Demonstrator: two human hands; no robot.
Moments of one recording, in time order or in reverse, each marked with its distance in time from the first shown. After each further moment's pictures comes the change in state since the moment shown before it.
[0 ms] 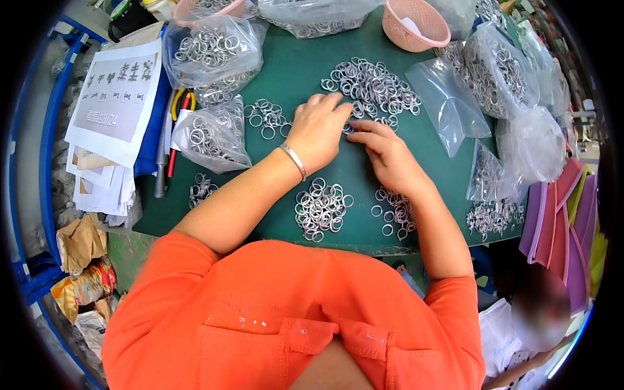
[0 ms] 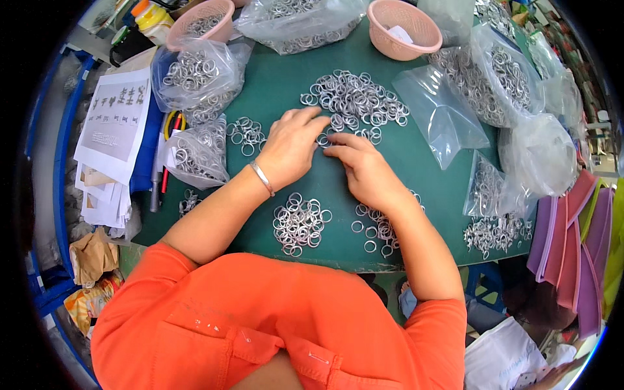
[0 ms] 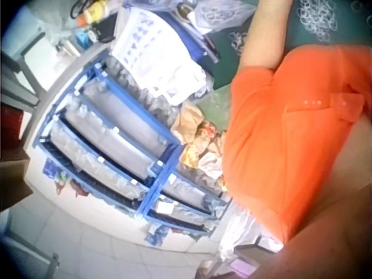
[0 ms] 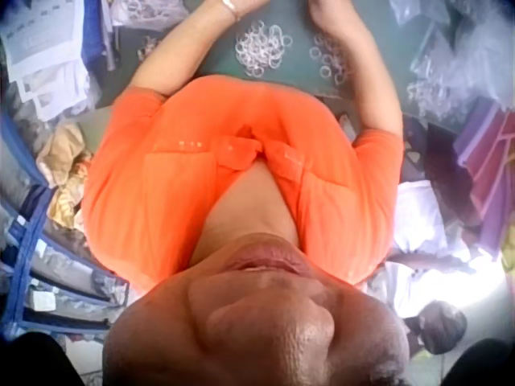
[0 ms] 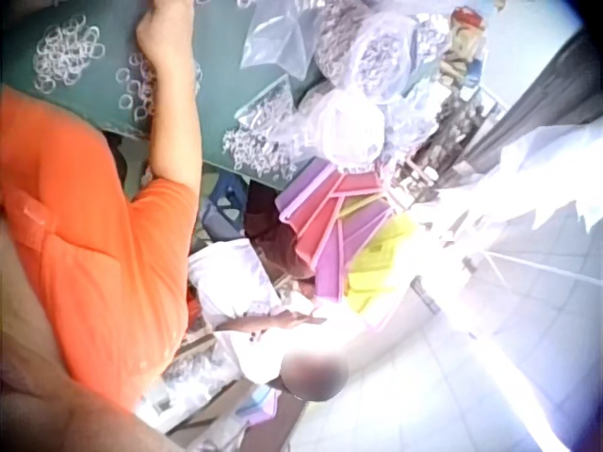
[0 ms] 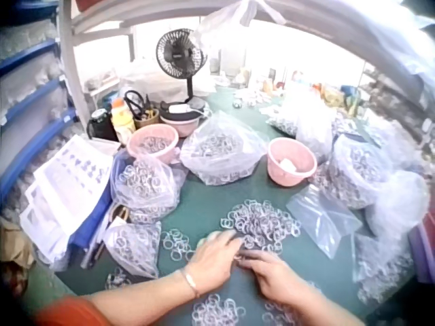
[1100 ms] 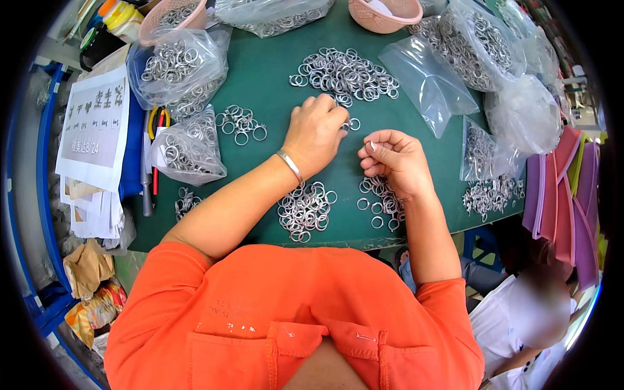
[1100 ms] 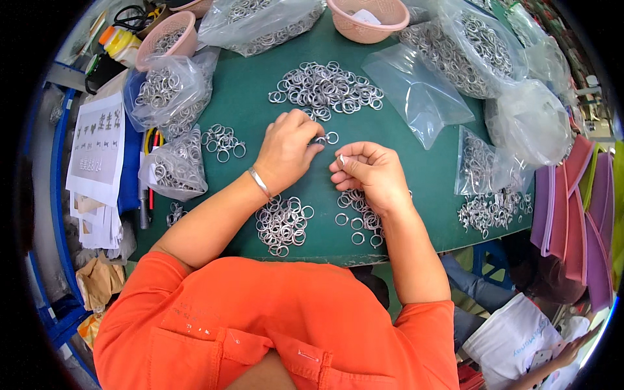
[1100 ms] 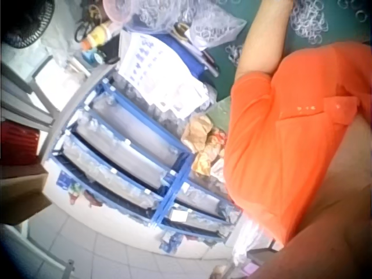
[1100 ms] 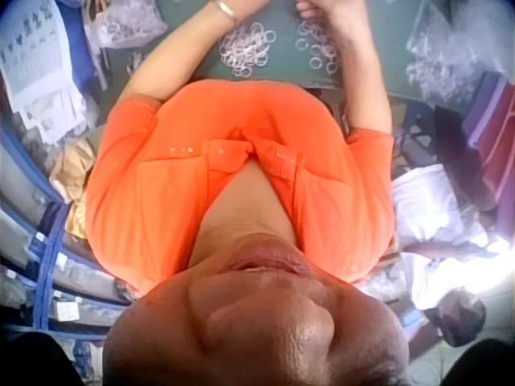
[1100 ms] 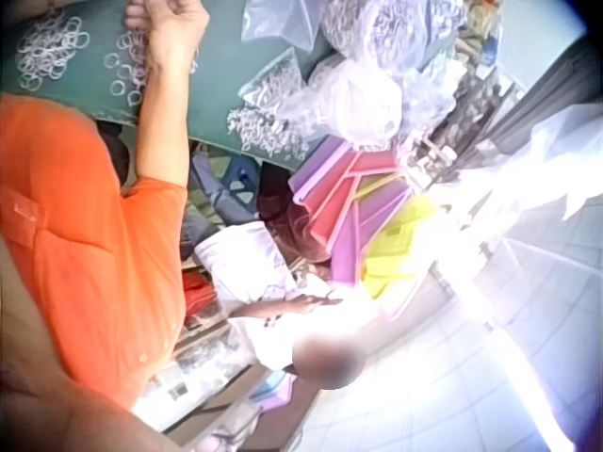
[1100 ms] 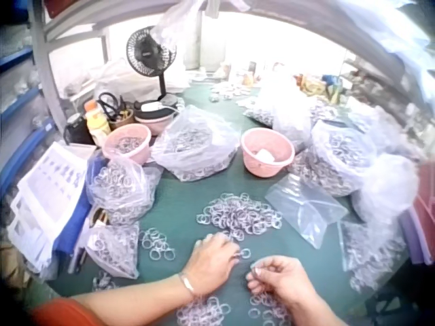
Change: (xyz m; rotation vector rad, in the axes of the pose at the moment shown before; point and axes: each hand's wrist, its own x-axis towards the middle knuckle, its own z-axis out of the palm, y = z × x) left_hand 0.007 0.022 0.028 -0.068 0.055 0.082; right_hand -0.041 -0.003 -0.018 1.081 0.238 0.784
